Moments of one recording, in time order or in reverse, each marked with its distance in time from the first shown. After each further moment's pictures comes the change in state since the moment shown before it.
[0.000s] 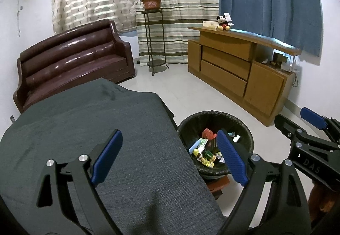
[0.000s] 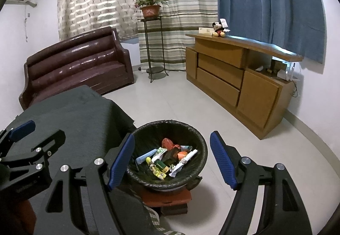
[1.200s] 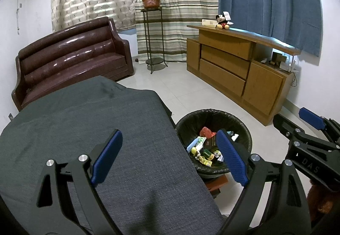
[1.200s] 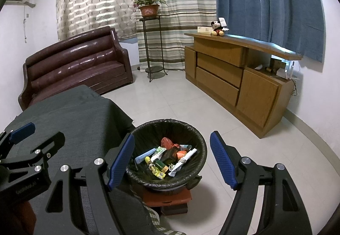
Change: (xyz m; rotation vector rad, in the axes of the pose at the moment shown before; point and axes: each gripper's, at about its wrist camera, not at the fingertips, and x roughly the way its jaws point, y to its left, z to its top) left arm -0.003 0.000 0.001 -0.001 0.004 -0.004; right arm 0.000 -0.001 0.000 0.002 0.006 -0.004
